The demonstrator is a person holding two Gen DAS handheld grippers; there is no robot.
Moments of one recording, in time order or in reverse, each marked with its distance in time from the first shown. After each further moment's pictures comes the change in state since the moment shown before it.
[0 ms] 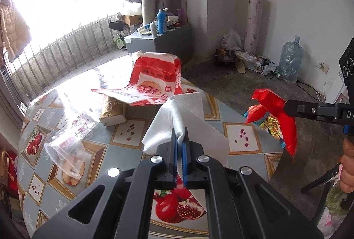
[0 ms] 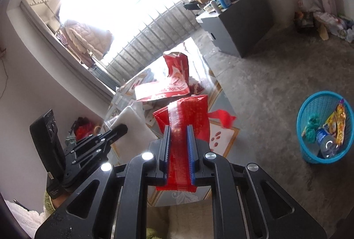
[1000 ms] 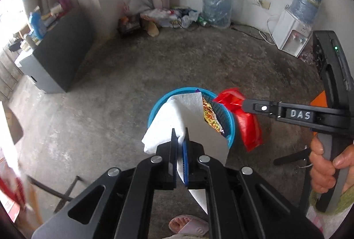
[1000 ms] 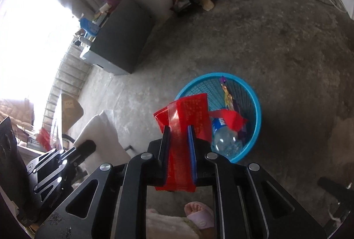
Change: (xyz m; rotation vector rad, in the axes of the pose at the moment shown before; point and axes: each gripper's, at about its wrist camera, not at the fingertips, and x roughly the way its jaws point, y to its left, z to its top) left arm 0.221 -0.269 0.083 0.379 0.299 -0.400; right arm -0.033 -0.274 0.016 0.493 -0.051 -0.434
